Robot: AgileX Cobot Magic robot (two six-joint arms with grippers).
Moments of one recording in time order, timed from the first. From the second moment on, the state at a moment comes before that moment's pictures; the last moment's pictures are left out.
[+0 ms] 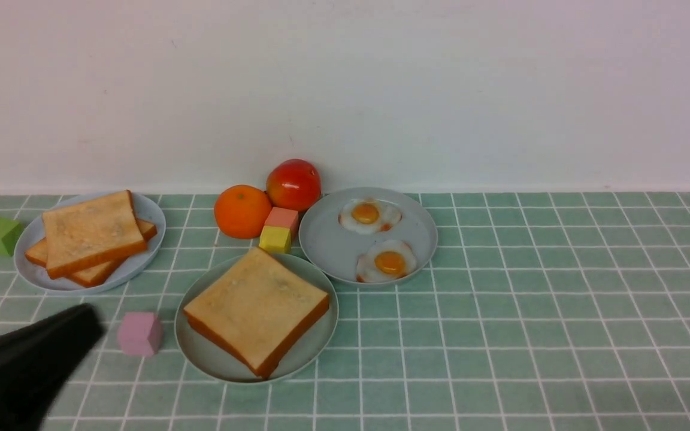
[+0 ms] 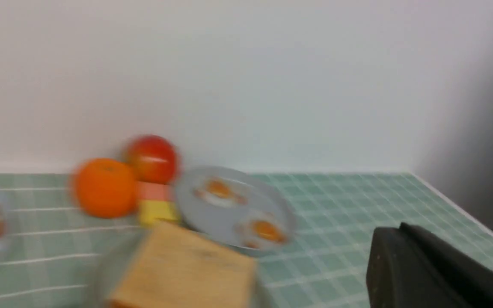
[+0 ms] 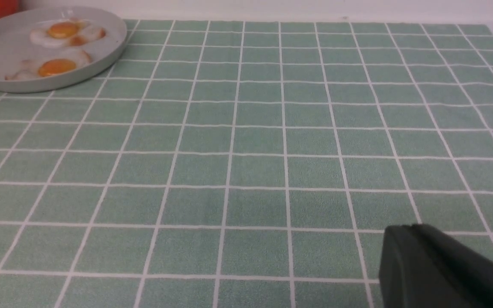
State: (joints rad) right arm 0.05 -0.01 0.02 -0.08 0.38 0.09; left arm -0.46 0.36 -0.18 -0.12 -0.12 -0.19
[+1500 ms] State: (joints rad) right arm 0.05 -0.01 0.02 -0.08 0.38 0.09; left arm -0.02 -0.01 0.03 -0.01 0.38 -0.29
